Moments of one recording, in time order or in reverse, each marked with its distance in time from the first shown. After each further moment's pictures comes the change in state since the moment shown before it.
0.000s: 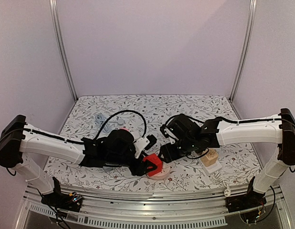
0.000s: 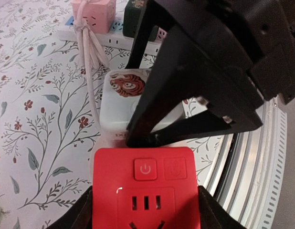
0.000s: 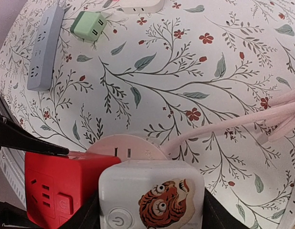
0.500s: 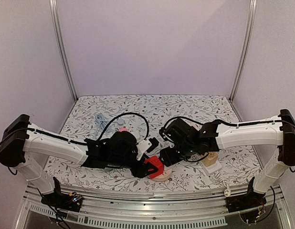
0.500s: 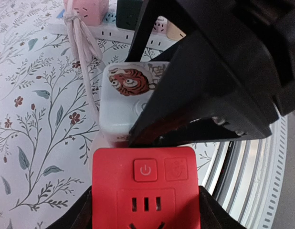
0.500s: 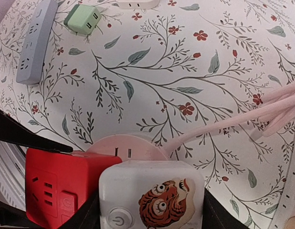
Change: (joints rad) left arm -0.006 0.035 0.010 -0.001 0.018 0.000; right arm 0.047 0.000 -0.002 -0.027 0.087 -0.014
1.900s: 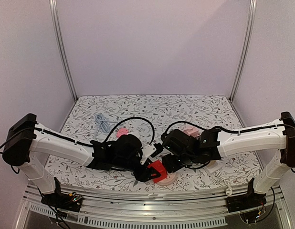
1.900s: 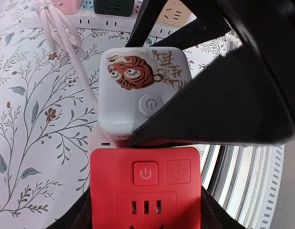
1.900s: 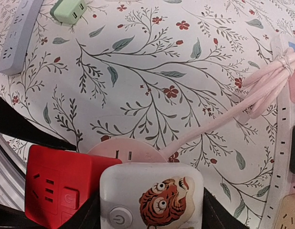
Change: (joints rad) left arm -0.020 0.072 0.027 -0.004 0.051 0.012; right arm 0.109 -0.023 -0.042 -0.042 0.186 0.056
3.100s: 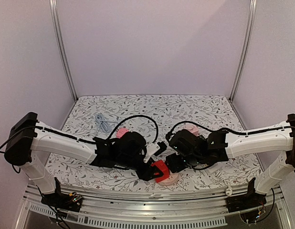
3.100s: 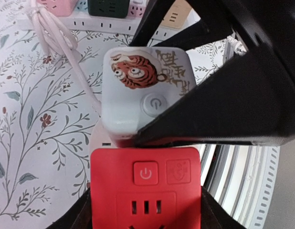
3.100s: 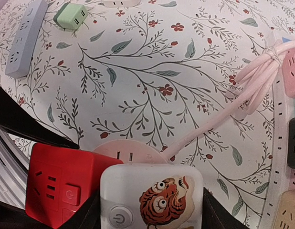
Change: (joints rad) left arm 0.000 0.027 0.079 -0.079 -0.004 -0.007; right arm -0.008 -0.084 -0.085 0.052 -0.008 0.011
